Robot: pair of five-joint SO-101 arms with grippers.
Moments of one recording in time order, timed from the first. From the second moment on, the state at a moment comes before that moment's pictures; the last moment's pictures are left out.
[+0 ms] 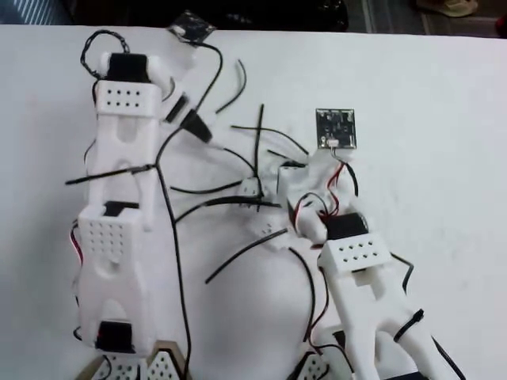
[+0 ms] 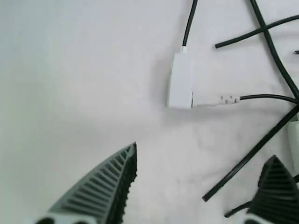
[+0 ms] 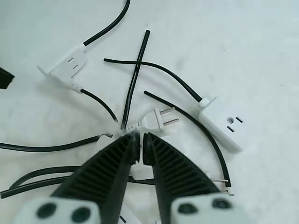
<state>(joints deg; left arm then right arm) -1.6 44.5 -65.4 100.7 -27.7 -14.8 -35.8 56.8 28.2 -9.5</state>
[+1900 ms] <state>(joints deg) -11.3 -46.1 68.9 55.7 -23.0 -14.3 -17.5 48.3 52.7 47.7</state>
